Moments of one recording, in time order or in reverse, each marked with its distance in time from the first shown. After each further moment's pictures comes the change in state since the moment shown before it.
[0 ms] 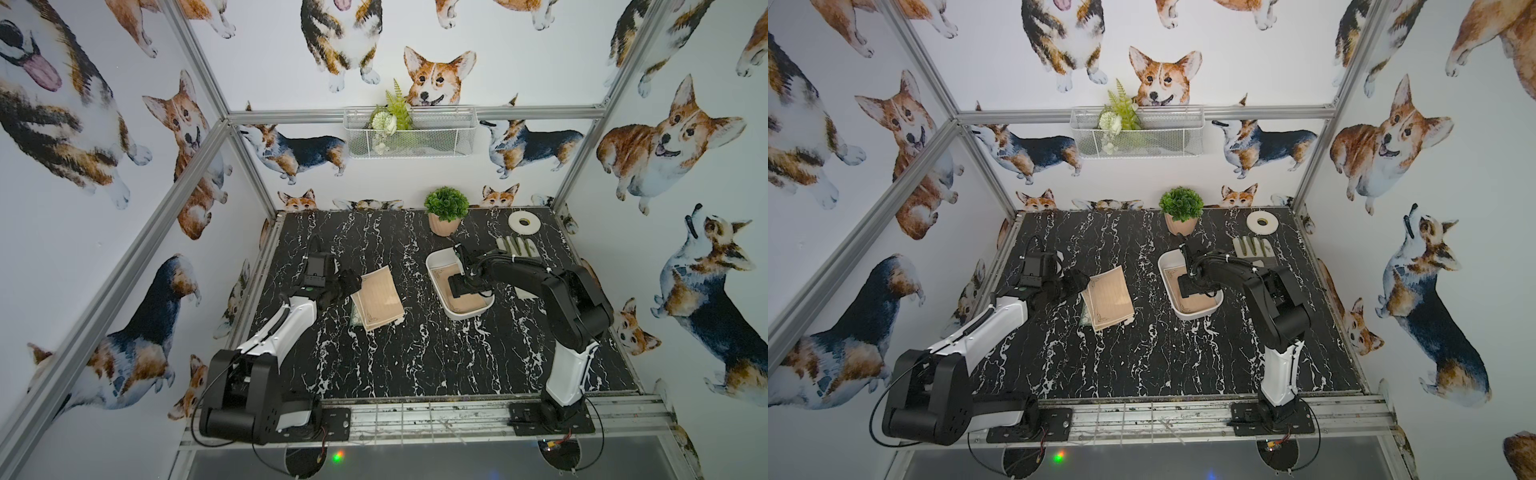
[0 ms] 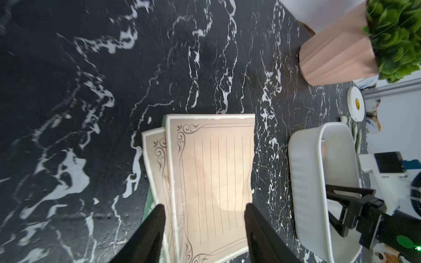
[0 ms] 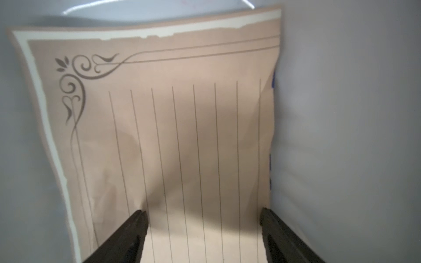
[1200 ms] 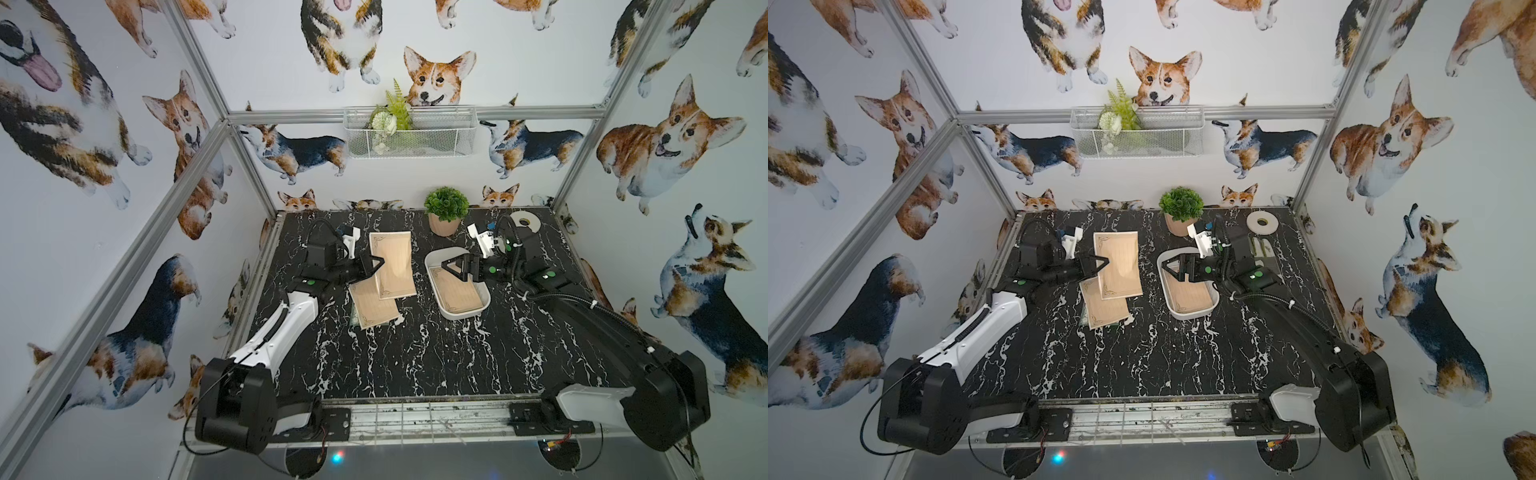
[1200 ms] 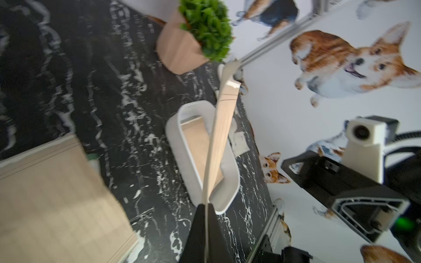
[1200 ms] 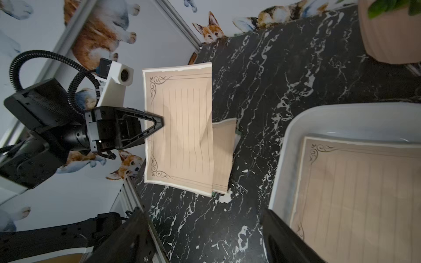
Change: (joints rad) left arm -0.033 0.024 0.093 0.153 0.439 -0.058; right arm -0.051 -0.611 -0.228 0.335 -0.660 0.217
